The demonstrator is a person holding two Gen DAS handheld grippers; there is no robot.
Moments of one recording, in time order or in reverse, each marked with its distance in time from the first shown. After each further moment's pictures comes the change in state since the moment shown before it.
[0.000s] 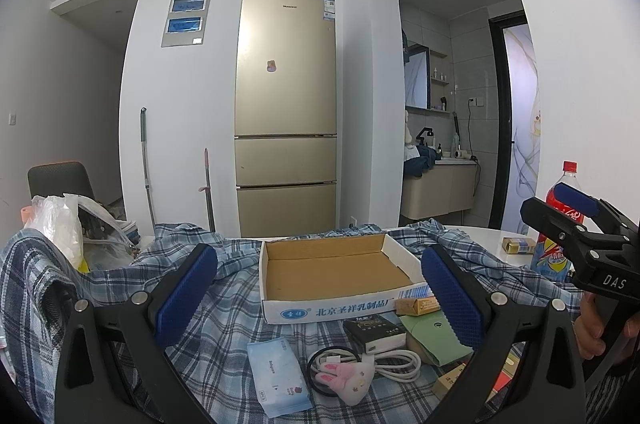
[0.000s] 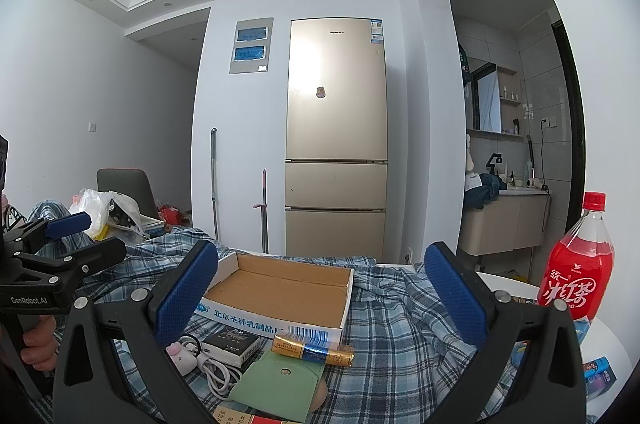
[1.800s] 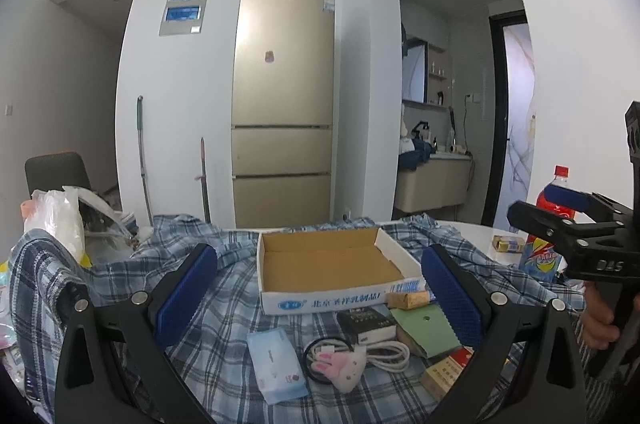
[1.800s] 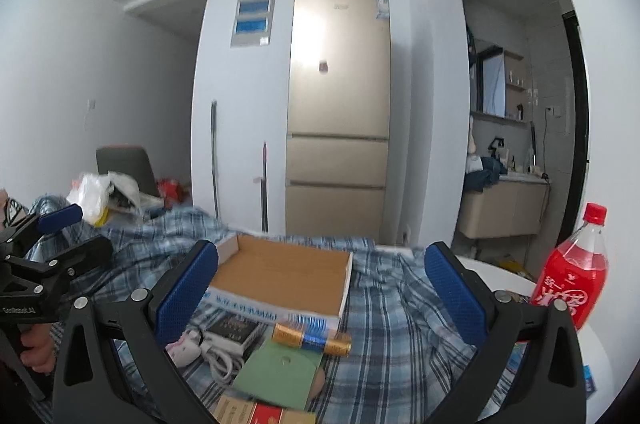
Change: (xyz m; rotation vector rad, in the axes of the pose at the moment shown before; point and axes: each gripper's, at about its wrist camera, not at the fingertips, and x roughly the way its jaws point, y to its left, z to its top) left arm -0.009 0.005 0.011 -0.018 0.055 -0.016; right arm 0.010 0.008 0.023 -0.023 0.176 -0.005
